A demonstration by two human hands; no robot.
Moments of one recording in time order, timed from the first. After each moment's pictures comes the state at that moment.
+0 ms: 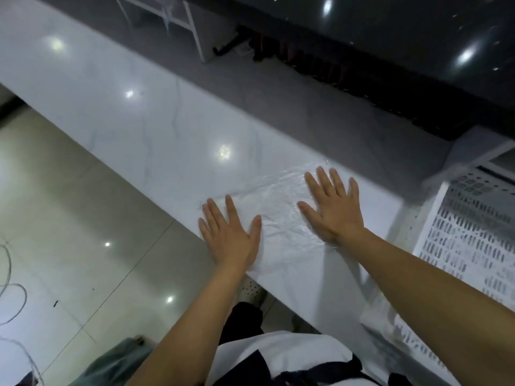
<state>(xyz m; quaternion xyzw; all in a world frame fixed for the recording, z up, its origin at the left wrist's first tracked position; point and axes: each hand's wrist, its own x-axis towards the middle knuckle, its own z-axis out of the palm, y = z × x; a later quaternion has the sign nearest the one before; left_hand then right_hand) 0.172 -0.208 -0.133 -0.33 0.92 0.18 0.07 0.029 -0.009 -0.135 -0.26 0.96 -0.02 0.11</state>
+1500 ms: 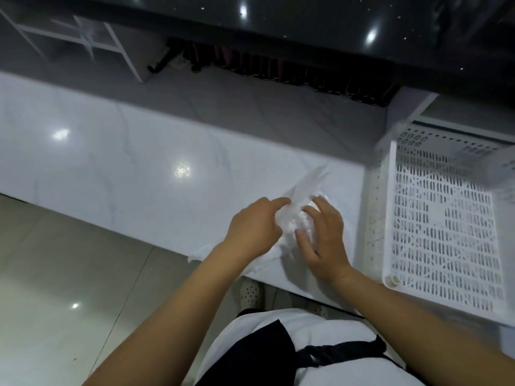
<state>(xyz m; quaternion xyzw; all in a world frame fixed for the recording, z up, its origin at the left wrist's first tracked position) 0.132 -0.190 -0.041 0.07 0.94 0.27 0.17 0.161 -0.016 -0.111 -0.11 0.92 -0.37 -0.10</state>
